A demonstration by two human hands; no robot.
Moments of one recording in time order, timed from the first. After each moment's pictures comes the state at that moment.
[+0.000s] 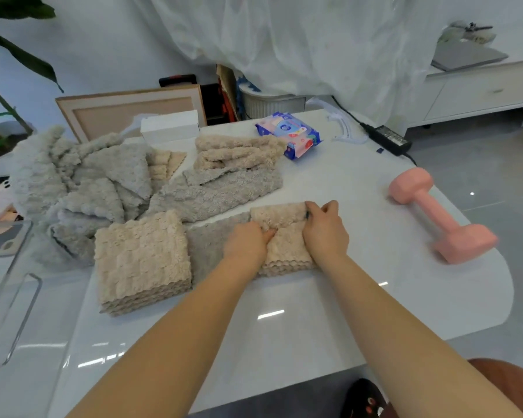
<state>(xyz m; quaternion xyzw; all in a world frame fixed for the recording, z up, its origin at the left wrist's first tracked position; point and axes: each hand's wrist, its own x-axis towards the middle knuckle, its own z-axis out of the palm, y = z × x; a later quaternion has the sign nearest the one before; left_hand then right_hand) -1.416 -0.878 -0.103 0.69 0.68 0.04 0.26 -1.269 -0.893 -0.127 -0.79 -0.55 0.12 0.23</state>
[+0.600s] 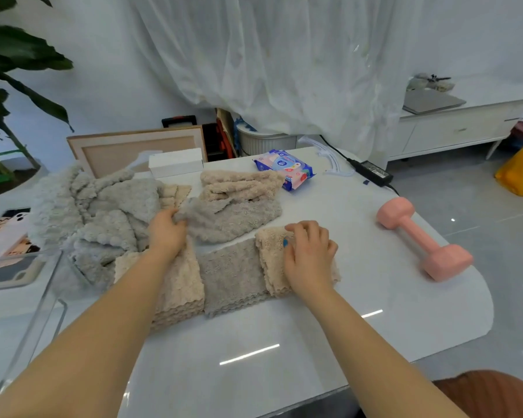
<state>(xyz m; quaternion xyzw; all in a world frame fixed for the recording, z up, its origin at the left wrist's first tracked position) -1.557 -0.817 -0.067 0.60 0.70 0.33 0.21 -1.322 -0.931 -0.088 -0.72 -0.61 -0.02 0.33</state>
